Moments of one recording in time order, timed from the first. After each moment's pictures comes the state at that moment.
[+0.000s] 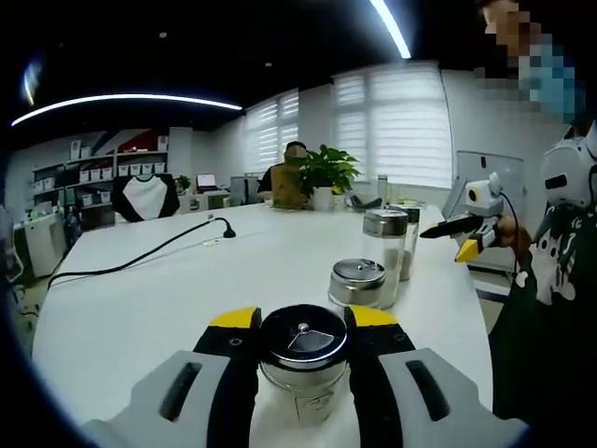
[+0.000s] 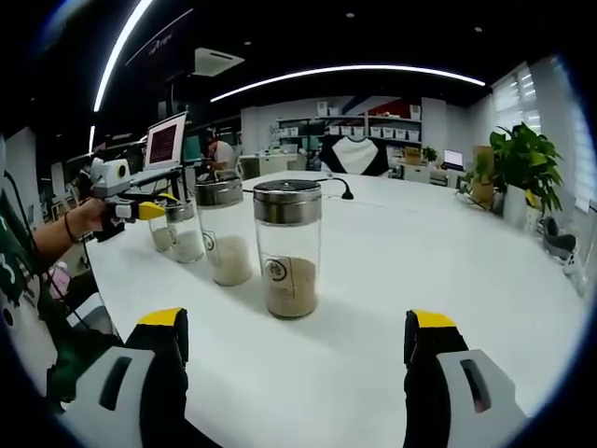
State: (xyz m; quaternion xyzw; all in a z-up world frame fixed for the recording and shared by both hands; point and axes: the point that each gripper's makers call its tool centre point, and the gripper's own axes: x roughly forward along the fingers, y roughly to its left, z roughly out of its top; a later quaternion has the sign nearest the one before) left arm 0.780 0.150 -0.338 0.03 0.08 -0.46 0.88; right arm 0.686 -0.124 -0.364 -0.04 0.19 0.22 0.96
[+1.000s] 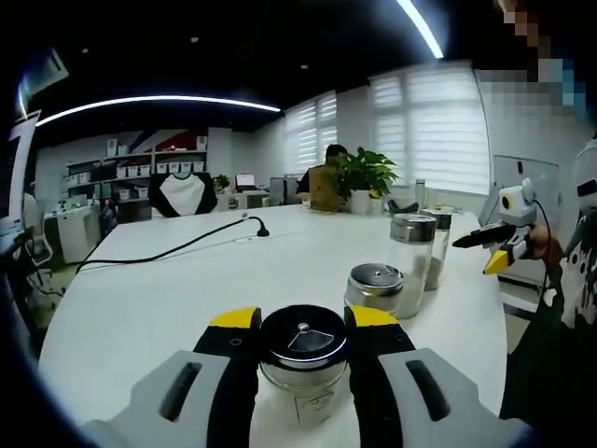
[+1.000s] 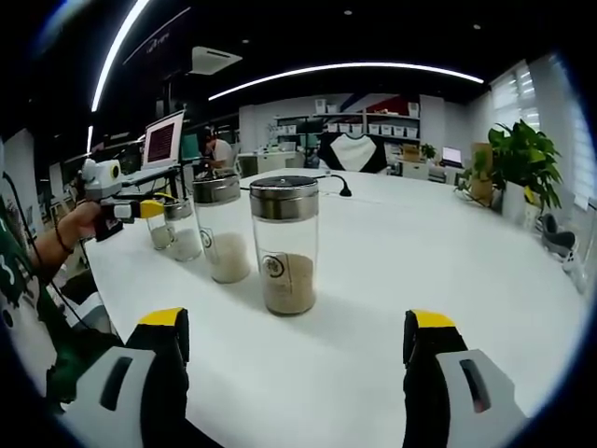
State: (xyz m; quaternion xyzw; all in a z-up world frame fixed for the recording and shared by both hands) left arm 0.784 0.156 -0.339 0.02 0.08 -0.37 0.92; right arm 0.686 -0.126 -0.367 -0.04 0.20 0.21 0.96
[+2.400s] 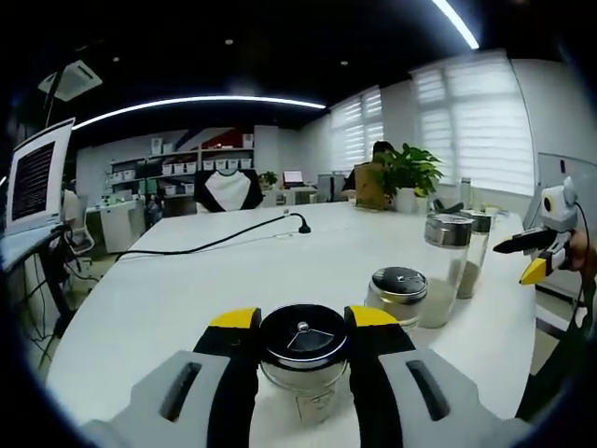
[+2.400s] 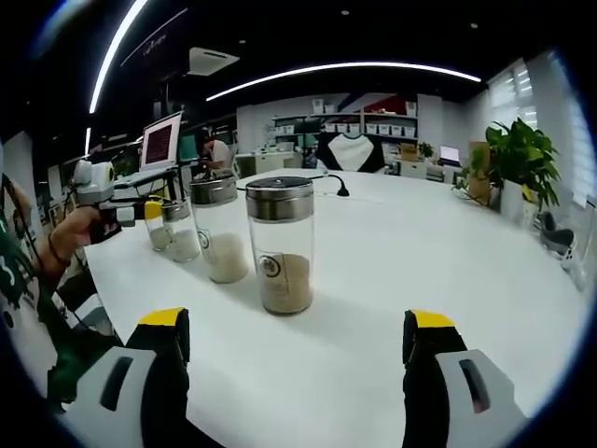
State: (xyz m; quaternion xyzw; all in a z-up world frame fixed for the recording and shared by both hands) left arm 0.790 0.164 -0.339 0.03 0.09 -0.26 0.96; right arm 0.685 -0.129 -0.365 -0.03 0.20 0.21 0.96
